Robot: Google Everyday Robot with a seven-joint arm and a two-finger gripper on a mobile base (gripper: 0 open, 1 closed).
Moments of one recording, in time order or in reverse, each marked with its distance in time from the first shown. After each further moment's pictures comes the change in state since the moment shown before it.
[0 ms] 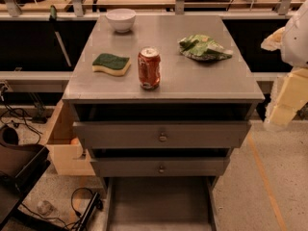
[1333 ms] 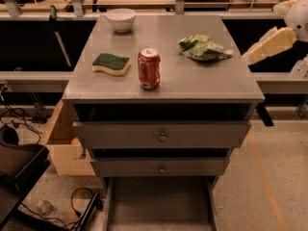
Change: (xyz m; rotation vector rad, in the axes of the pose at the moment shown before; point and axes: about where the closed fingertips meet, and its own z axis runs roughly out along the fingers) arm 0.000 -0.178 0.030 0.237 -0.539 0.289
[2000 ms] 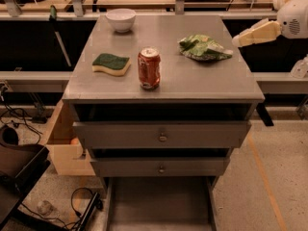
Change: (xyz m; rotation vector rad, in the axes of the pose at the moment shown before) arm -0.006 -0.072 0.036 0.146 -0.226 0.113
